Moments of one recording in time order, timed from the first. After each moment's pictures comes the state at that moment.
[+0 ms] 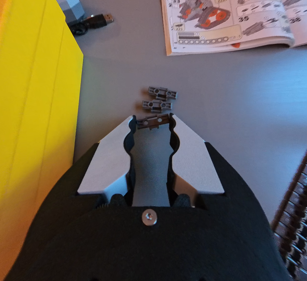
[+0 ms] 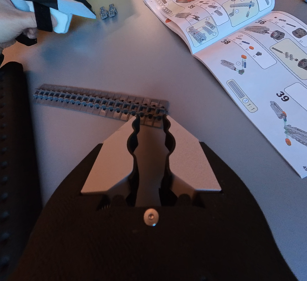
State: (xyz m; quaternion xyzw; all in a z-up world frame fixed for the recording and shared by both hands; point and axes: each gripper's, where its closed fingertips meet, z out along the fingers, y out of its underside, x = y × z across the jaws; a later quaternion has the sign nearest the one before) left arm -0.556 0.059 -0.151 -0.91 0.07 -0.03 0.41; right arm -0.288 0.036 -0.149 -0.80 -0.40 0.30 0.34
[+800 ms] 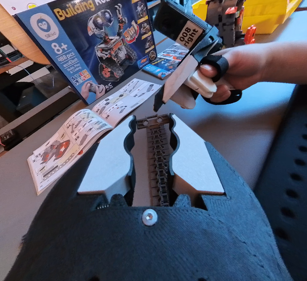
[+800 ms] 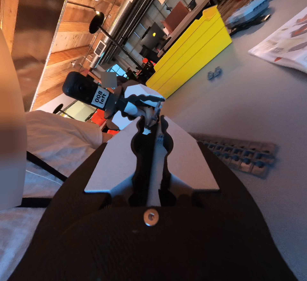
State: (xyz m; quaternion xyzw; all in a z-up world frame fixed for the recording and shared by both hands) left arm -0.329 -0.015 -0.065 -0.67 0.42 -0.18 0.58; right arm -0.328 -0.016 -0.057 -0.64 -0.28 0.68 0.24
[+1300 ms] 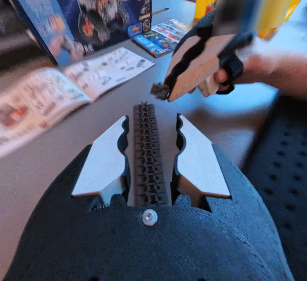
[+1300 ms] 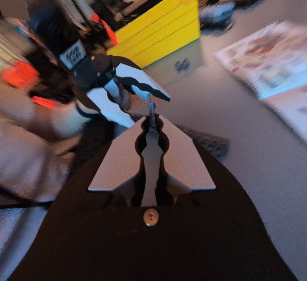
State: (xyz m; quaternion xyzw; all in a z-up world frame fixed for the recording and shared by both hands) left arm -0.333 -0.009 -0.099 -0.75 0.36 -0.27 0.48; right arm -0.326 -0.012 -0.082 -0.69 -0.40 0.50 0.34
